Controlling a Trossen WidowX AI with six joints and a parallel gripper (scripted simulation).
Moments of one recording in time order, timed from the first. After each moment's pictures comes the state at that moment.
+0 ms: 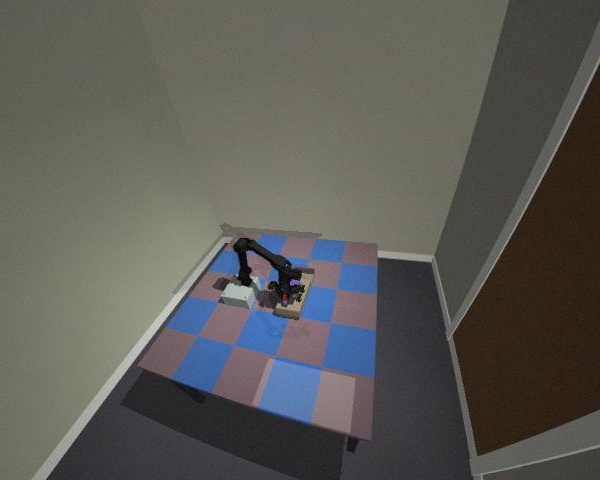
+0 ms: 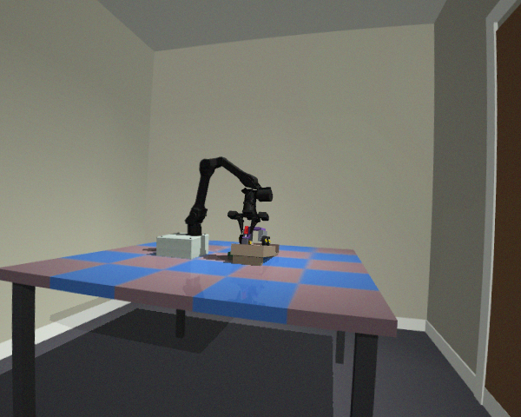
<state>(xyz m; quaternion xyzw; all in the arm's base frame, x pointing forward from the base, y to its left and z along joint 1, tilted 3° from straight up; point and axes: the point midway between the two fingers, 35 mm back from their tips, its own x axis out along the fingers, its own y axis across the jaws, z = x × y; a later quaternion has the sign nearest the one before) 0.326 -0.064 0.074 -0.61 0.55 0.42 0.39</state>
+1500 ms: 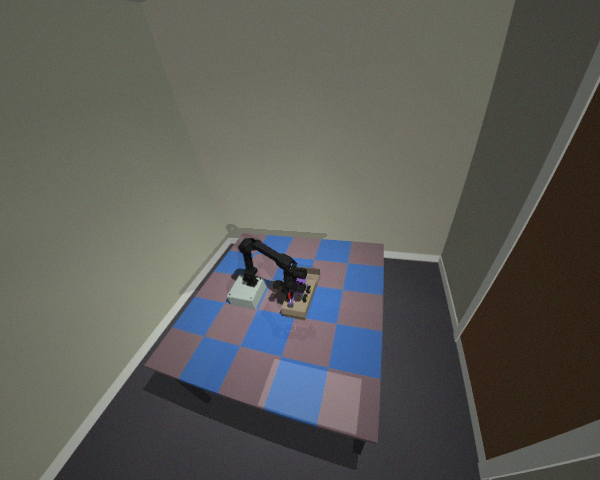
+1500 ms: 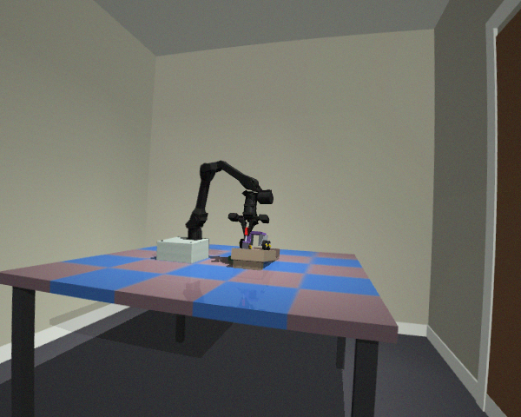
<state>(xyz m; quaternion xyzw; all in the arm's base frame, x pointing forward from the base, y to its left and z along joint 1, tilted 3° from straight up) 0.323 -0.061 0.084 -0.61 0.55 0.42 0.39</state>
